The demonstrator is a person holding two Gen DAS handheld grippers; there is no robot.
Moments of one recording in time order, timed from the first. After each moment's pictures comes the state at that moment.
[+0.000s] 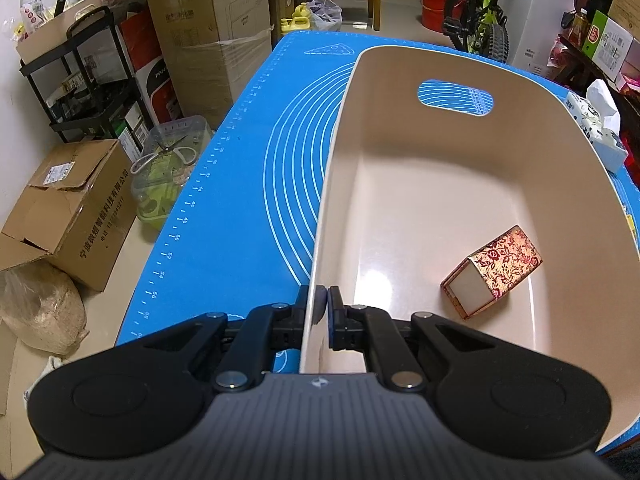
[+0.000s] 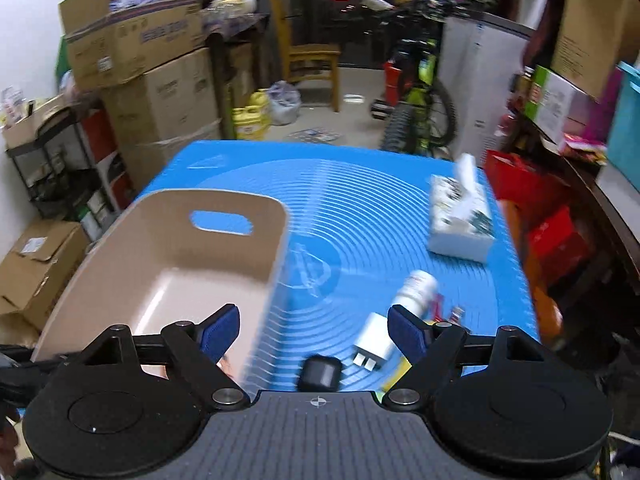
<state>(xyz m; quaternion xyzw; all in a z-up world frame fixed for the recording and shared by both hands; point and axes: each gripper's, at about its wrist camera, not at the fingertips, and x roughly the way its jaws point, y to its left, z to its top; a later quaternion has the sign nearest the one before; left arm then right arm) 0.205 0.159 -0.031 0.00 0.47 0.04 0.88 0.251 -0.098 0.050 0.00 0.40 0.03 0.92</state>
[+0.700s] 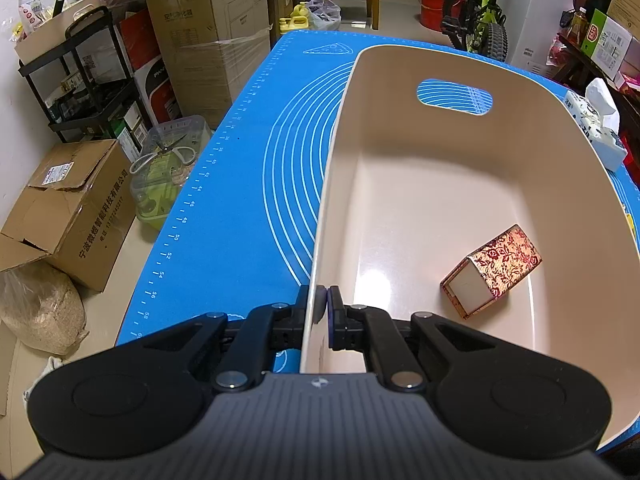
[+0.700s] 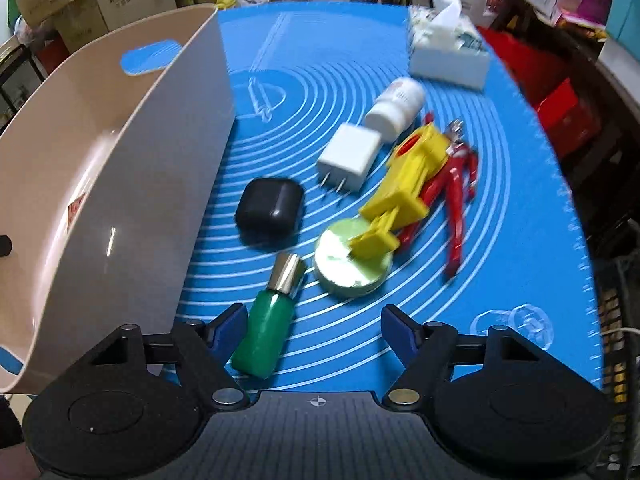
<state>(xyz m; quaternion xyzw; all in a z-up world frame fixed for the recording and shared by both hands) 0.206 0.159 -0.029 0.00 0.47 0.04 0.88 0.240 -0.112 -0.074 0.04 0.53 0.02 0.85</state>
